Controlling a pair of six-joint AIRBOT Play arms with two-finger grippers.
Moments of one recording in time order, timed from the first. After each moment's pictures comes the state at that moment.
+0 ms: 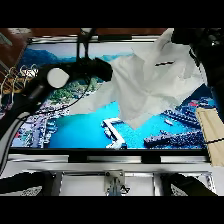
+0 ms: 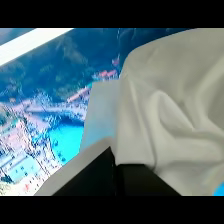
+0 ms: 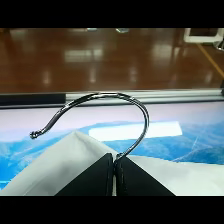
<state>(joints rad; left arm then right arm) -0.57 -1.40 1.55 1.19 -0.58 -1.29 0.30 -1.15 1.50 -2.25 0.68 2.14</state>
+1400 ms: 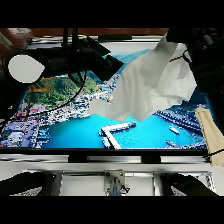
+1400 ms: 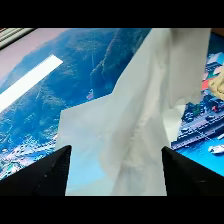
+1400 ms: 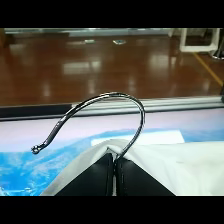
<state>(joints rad) -0.63 -1.33 1.72 1.14 -0.81 -1.13 0.44 -1.13 1.50 -2.43 0.75 2.31</state>
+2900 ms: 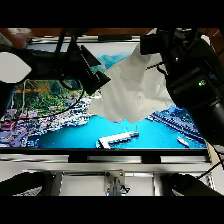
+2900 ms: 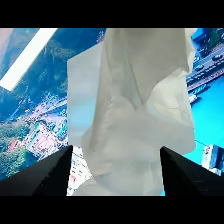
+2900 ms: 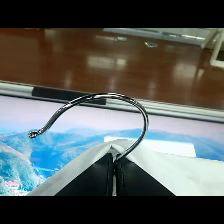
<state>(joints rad) -0.62 -1.30 1.73 1.26 -1.06 -1.01 0.67 -1.12 1.50 -2.51 0.83 2.27</state>
